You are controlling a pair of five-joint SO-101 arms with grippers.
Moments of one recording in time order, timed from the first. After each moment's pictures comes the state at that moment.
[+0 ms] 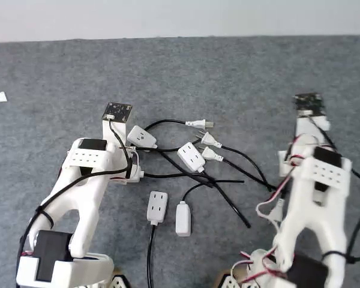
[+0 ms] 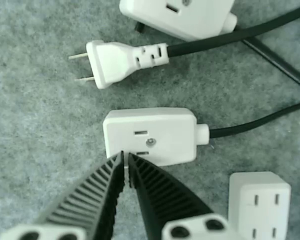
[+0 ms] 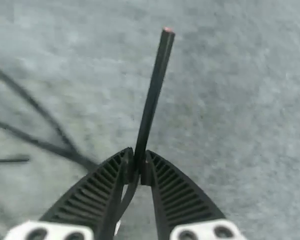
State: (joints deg) left arm 1.8 -5.0 40.0 60.5 1.1; right arm 21.2 -16.8 38.6 50.9 24.3
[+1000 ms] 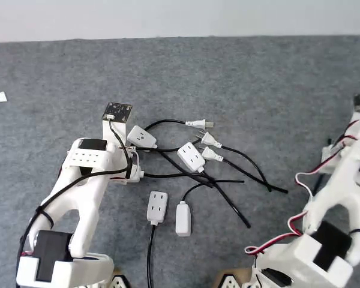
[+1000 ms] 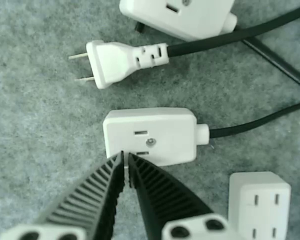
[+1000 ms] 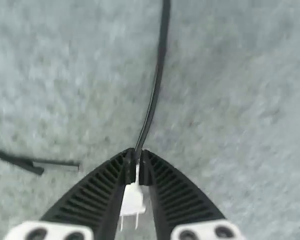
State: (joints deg) left arm 1.8 -5.0 40.0 60.5 1.1; right arm 34.5 0.8 14.2 68.3 23.3
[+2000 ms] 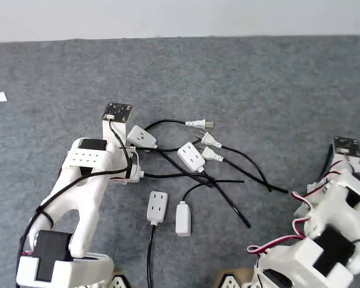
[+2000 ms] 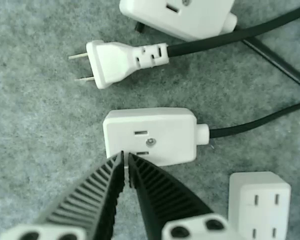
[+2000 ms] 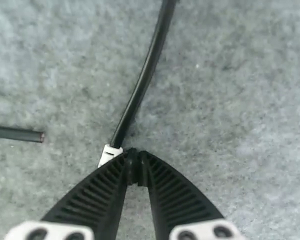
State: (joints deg) left arm 1.8 -5.0 40.0 60.5 1.1; right arm 39.3 0.3 40.8 47.4 28.8
